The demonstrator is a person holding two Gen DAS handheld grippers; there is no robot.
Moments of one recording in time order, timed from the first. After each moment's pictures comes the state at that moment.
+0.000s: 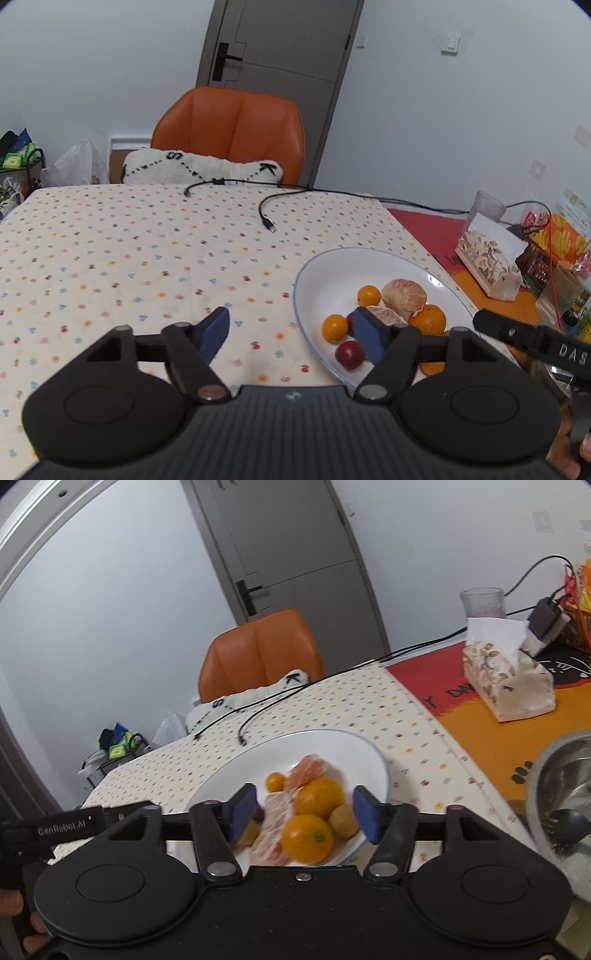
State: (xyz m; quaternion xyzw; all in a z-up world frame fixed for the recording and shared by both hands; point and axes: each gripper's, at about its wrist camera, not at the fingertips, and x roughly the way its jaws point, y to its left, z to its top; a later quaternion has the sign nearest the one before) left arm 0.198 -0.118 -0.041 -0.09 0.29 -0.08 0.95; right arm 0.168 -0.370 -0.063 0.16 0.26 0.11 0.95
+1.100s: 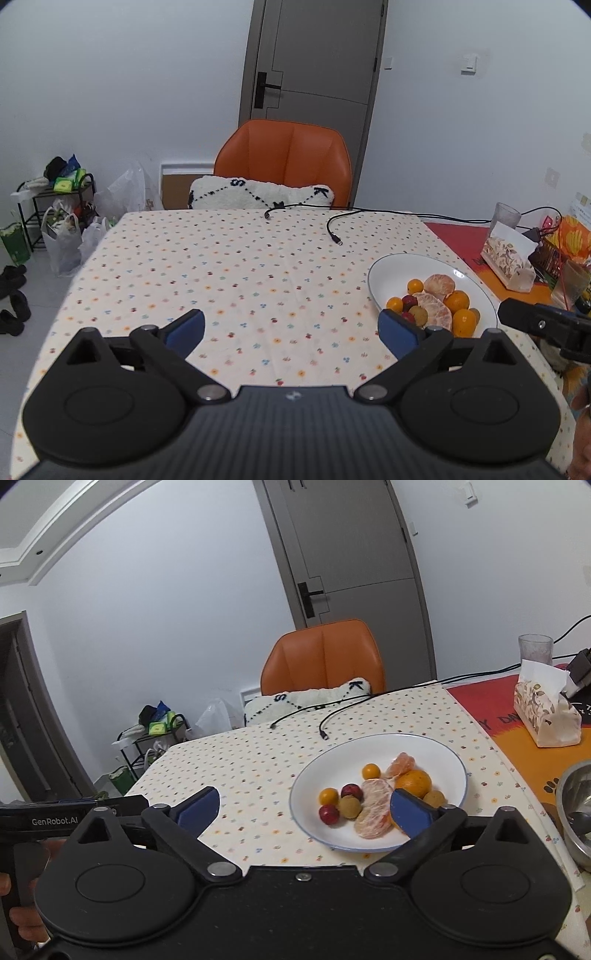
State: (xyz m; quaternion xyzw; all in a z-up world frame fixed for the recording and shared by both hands) left arm 0.099 -0.052 0.006 -0.05 0.27 -0.02 0.96; right arm 0.100 -0.311 -0.015 0.10 0.24 0.17 0.95
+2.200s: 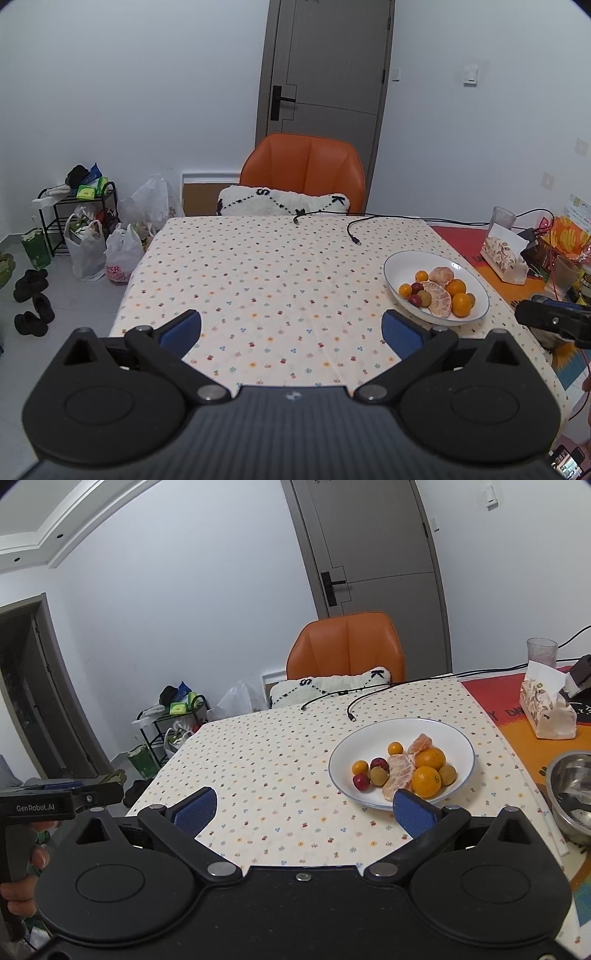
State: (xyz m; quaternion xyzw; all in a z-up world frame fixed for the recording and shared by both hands) left arm 0.015 -0.010 0.034 -0.05 0.26 0.00 0.96; right arm 0.037 -0.297 0.013 0.08 0.26 0.20 0.94
